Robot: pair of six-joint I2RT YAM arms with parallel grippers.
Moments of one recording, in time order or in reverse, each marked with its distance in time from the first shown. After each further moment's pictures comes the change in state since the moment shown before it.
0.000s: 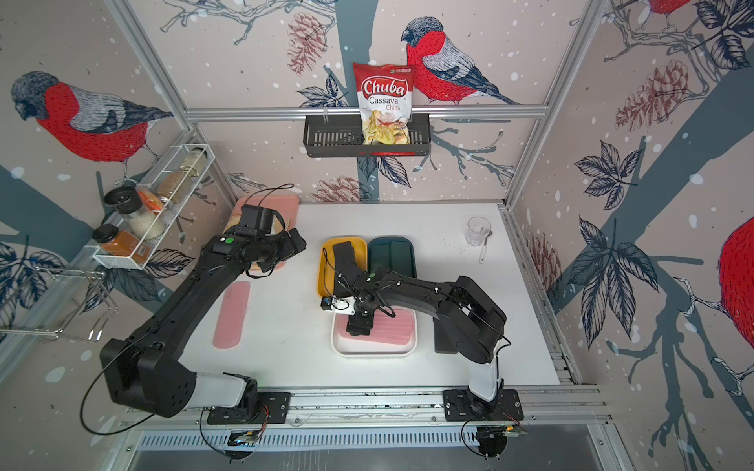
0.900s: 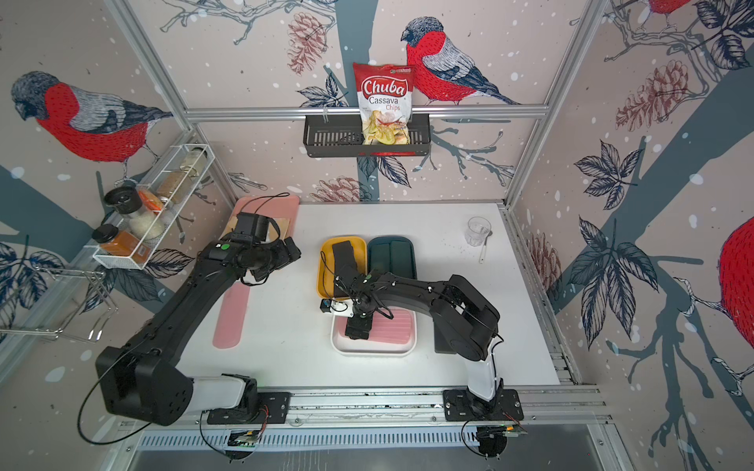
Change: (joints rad) left arm 0.039 -0.042 -0.077 -0.041 -0.001 0.026; right arm 0.006 0.029 0.010 -0.012 0.004 0.027
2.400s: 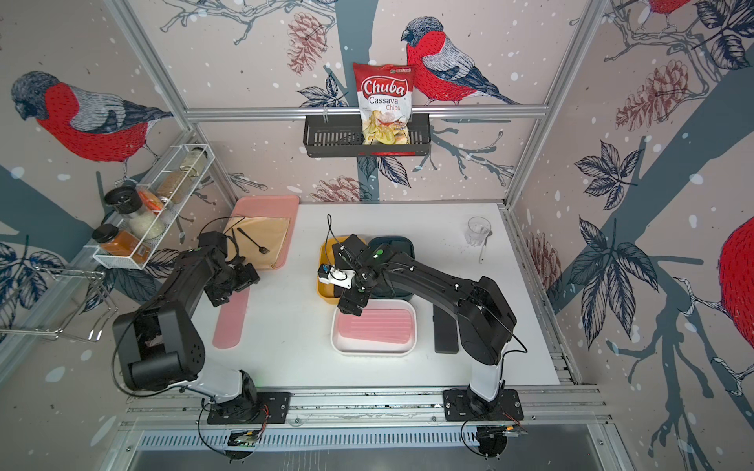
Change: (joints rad) left arm 0.465 0.219 -0.108 -0.018 -0.043 0.290; right arm -0.072 -0.097 0.209 -0.124 -0.040 0.108
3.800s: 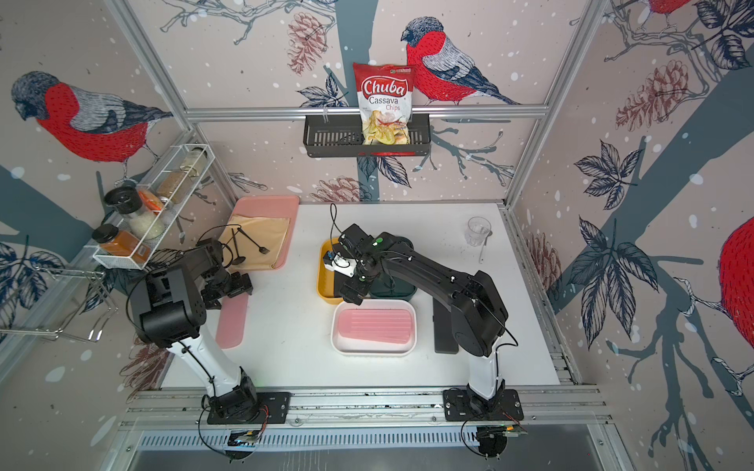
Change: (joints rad) left arm 0.114 0.322 0.100 0.029 -0.020 0.203; right arm -0.044 0.074 0.128 -0.103 0.056 0.070
